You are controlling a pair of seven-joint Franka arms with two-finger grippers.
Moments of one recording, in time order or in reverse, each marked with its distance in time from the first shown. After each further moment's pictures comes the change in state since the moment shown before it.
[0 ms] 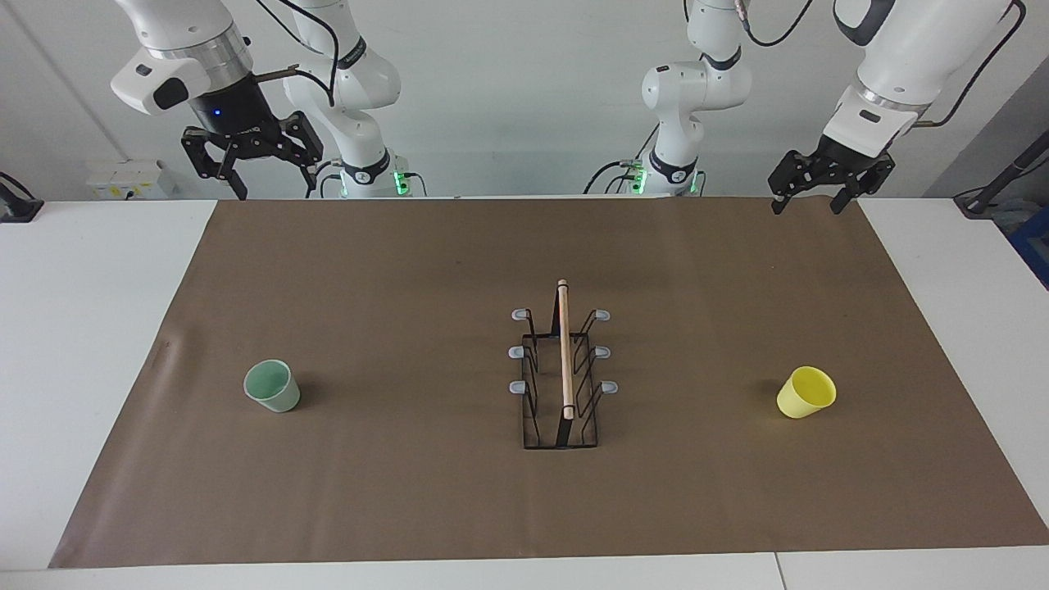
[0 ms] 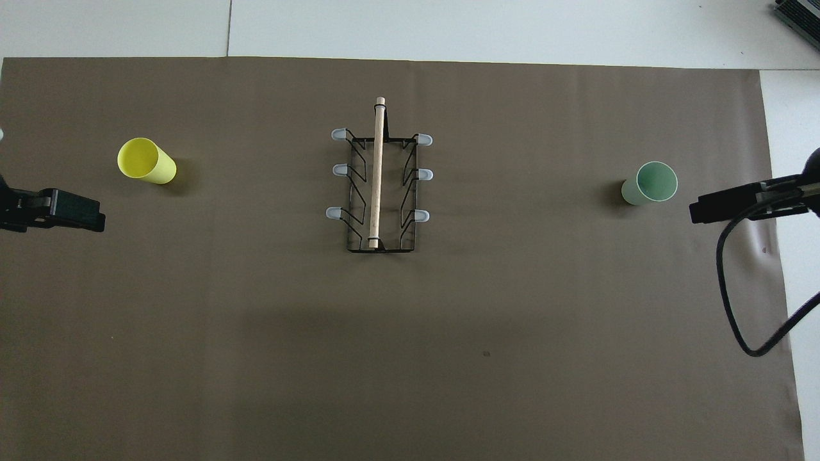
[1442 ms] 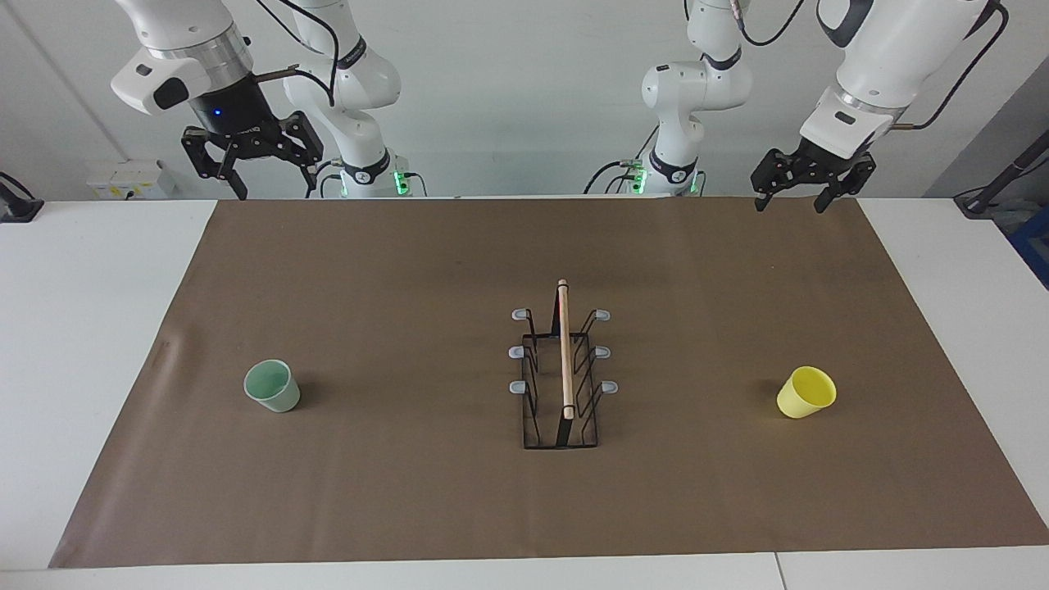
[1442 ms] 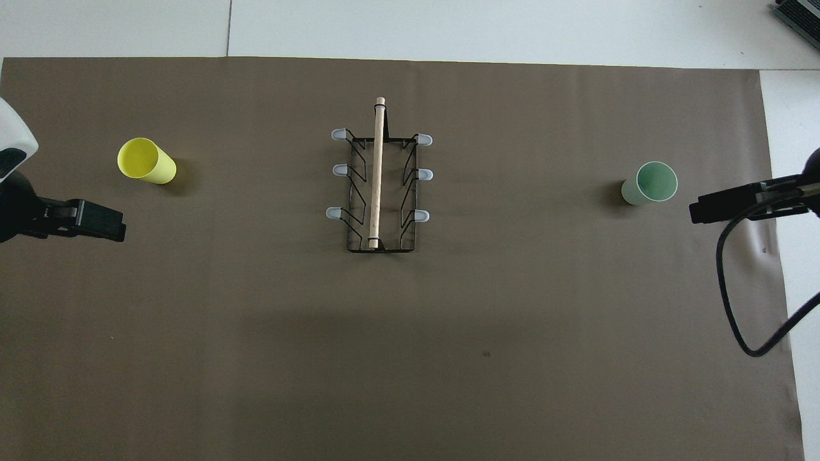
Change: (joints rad) left arm -0.030 -0.006 -0.012 -0.015 0.000 -0.017 0.003; right arm 0.000 0.000 0.000 0.000 0.000 0.000 0.000
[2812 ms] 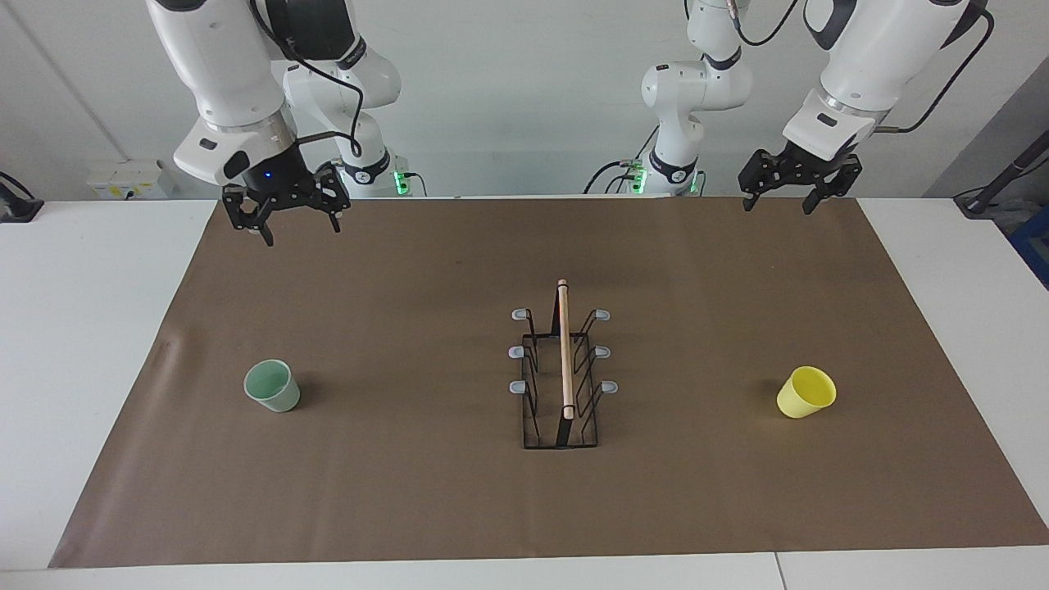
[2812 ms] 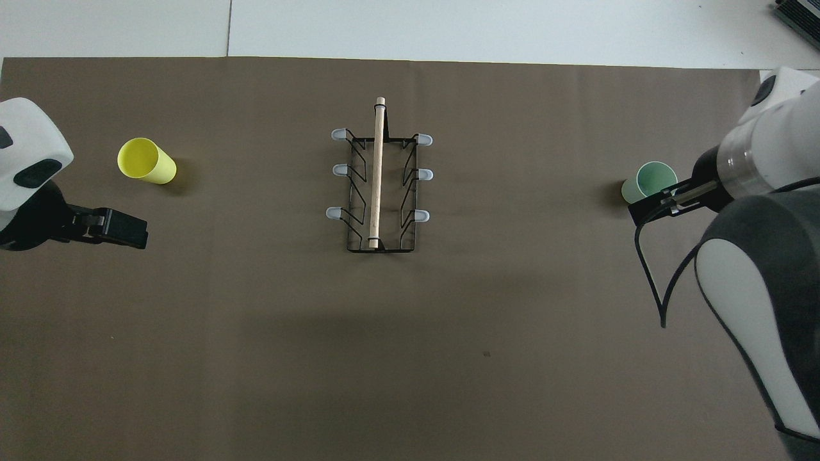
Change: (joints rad) left arm -0.045 -0.008 -0.001 -0.021 0.000 0.002 -0.003; right arm 0.070 0.080 0.013 -0.165 -0.167 0.193 -0.152
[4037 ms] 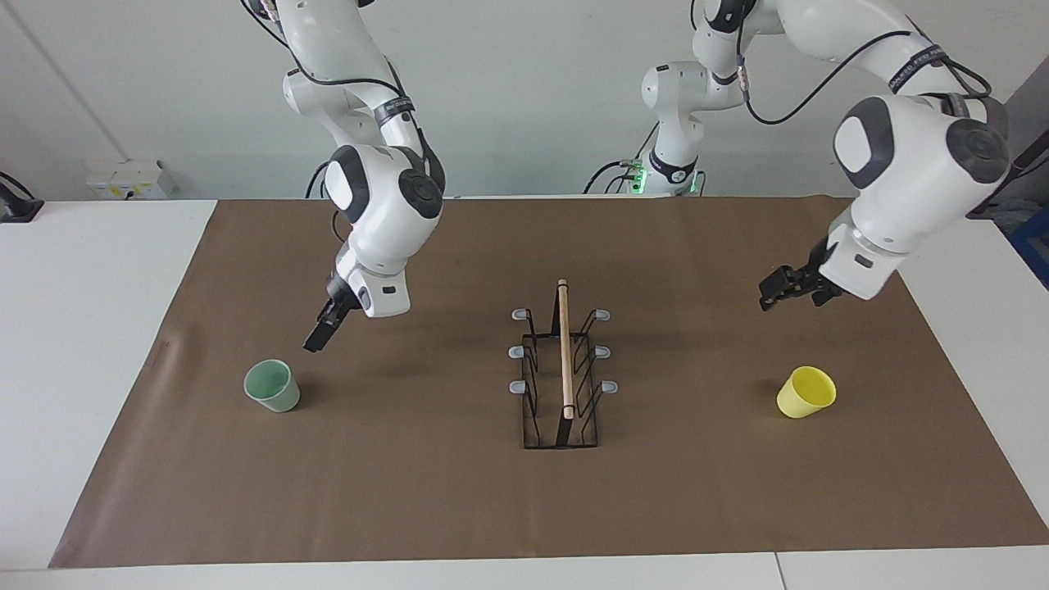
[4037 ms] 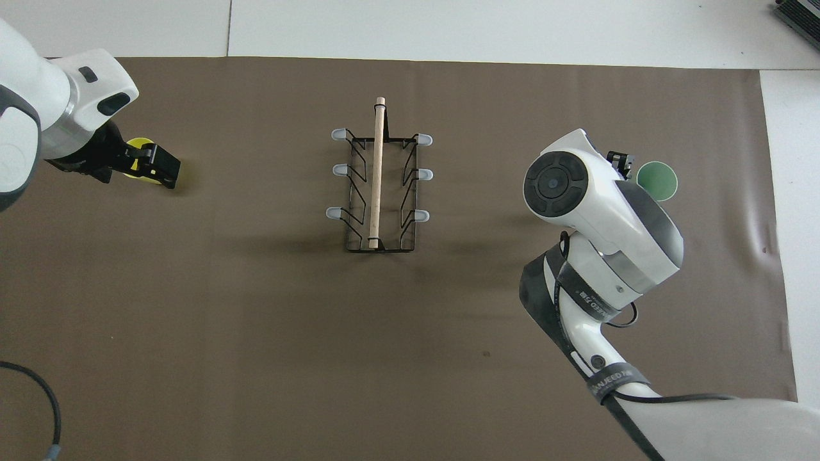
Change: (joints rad) left arm 0.110 0.396 0.049 0.227 -0.116 0.099 -0.188; right arm 0.154 0.172 -0.004 -0.237 -0.636 0.249 -0.633
